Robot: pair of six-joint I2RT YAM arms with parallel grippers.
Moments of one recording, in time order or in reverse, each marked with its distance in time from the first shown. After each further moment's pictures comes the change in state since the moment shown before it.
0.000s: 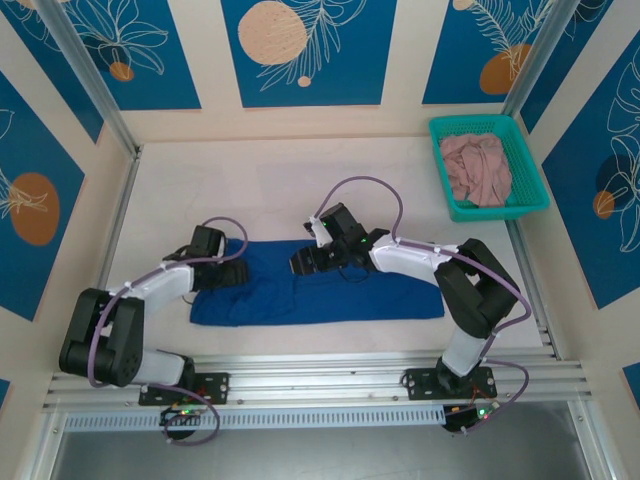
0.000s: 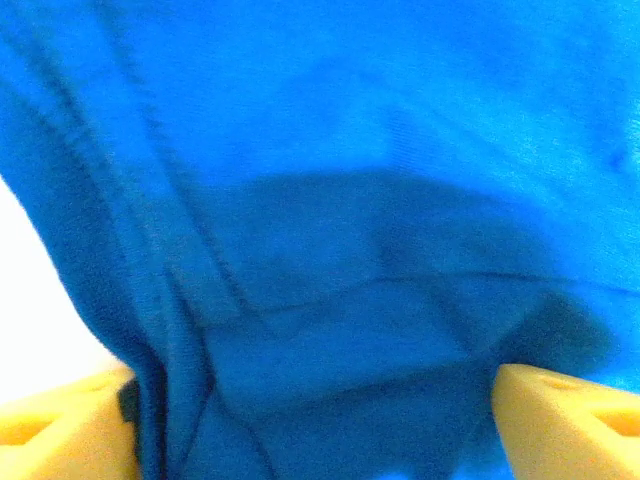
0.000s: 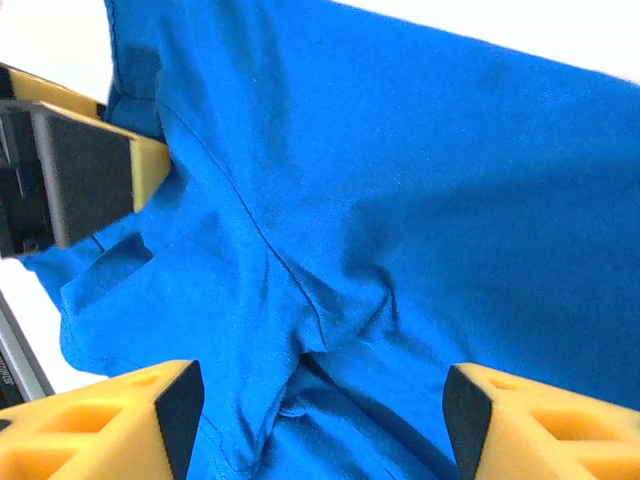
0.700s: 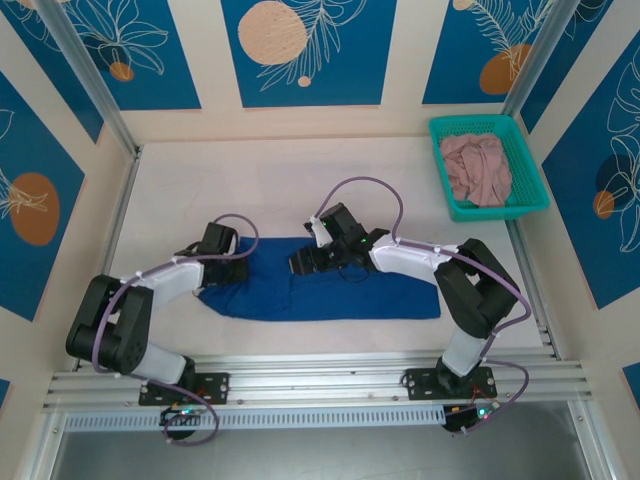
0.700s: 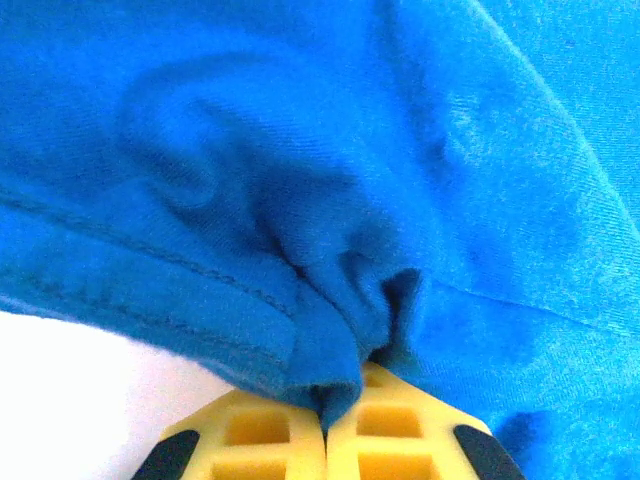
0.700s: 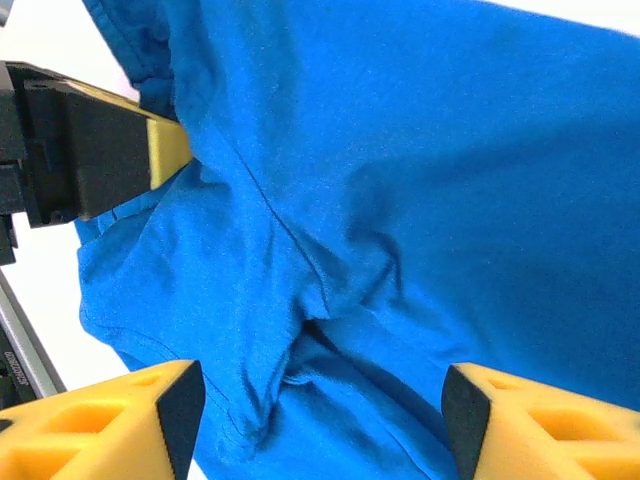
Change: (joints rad) left arm -0.060 0.082 0.035 0.086 0.033 -0.045; right arm 0.000 0.000 0.000 -0.009 -0.004 0.024
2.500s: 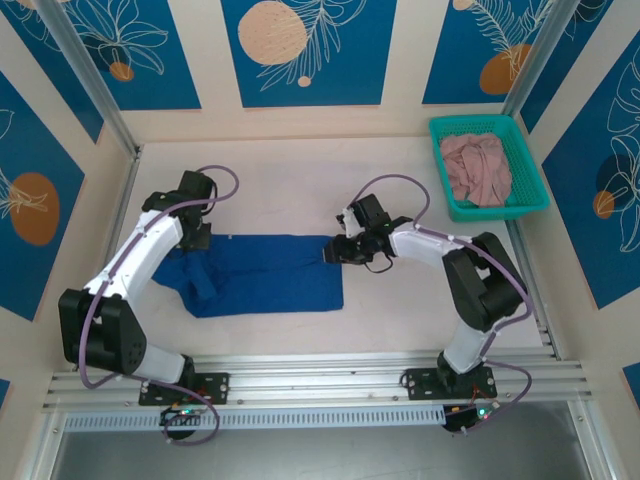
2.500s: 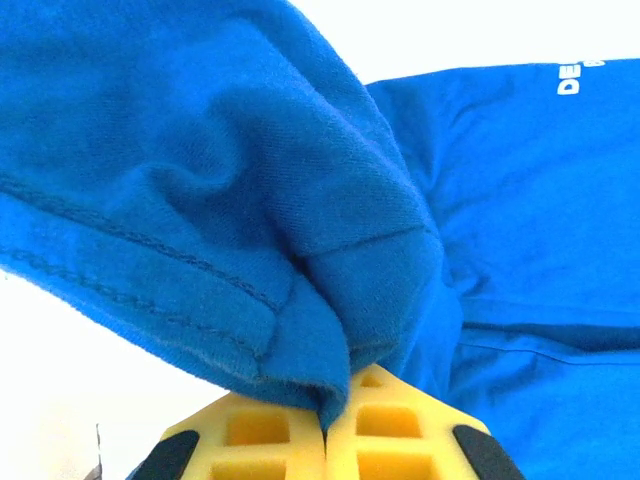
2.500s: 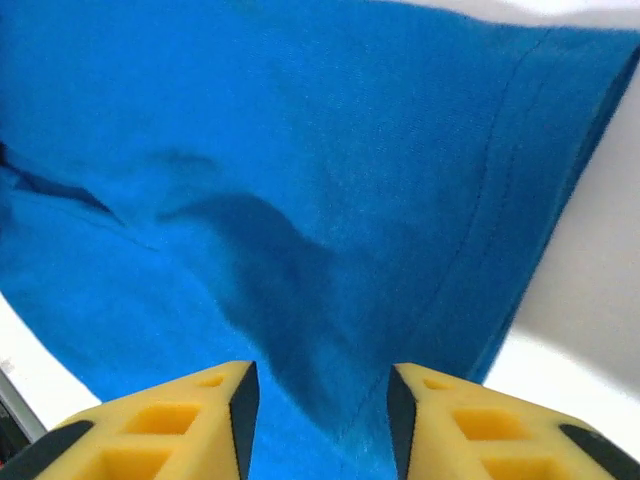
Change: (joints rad) left arm 0.097 -0.027 0.573 -0.810 -0.448 0.252; right arm -0.208 0.027 -0.002 -0.148 -0.069 -0.005
